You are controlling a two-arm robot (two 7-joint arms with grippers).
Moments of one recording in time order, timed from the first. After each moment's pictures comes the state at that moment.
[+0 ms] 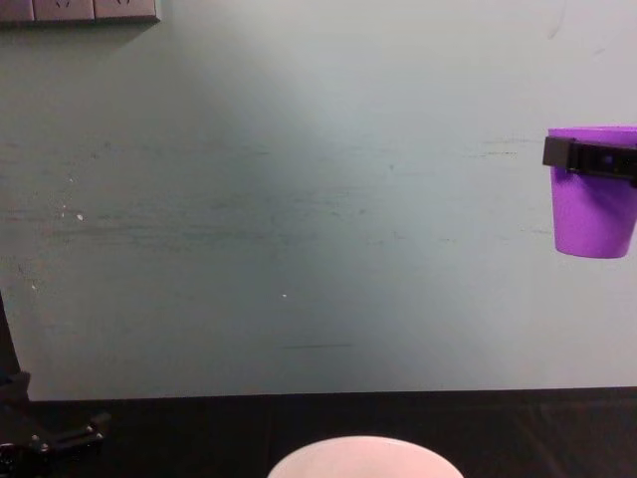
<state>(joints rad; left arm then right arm) -0.20 0.60 0.45 -1.41 -0.25 -0.12 0.03 0.21 0.52 -0.16 -1.73 0.51 0.11 0.39</state>
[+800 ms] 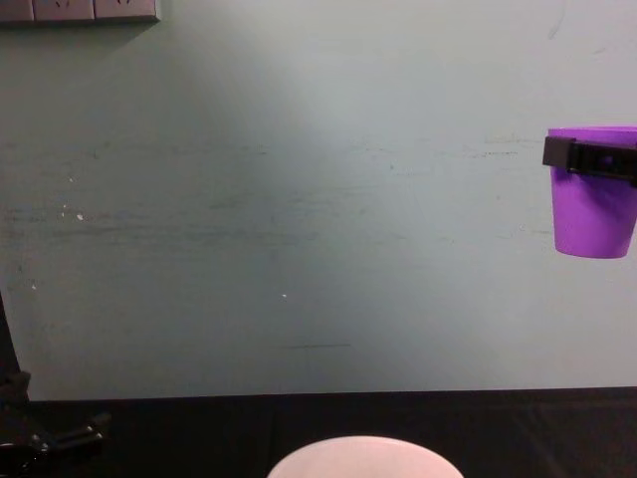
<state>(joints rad) -0.20 0.60 0.45 -1.41 -0.25 -0.12 0.03 0.21 0.52 -0.16 -1.73 0.51 0.11 0.39</state>
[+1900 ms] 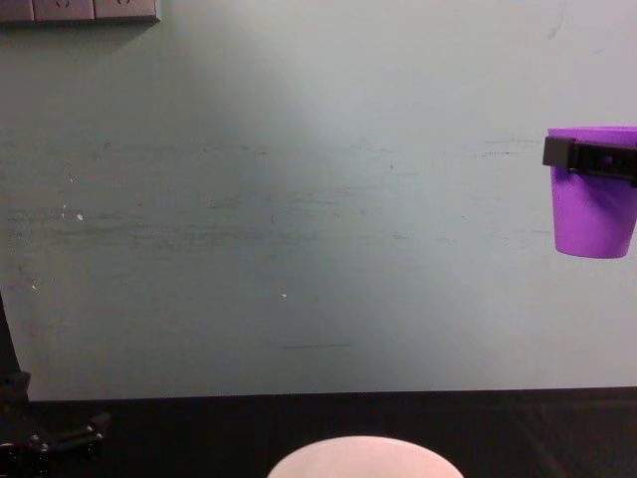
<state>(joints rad) -0.20 0.60 0.45 -1.41 -0.25 -0.12 0.03 0.21 0.52 -0.16 -1.73 0.51 0.11 0.39</state>
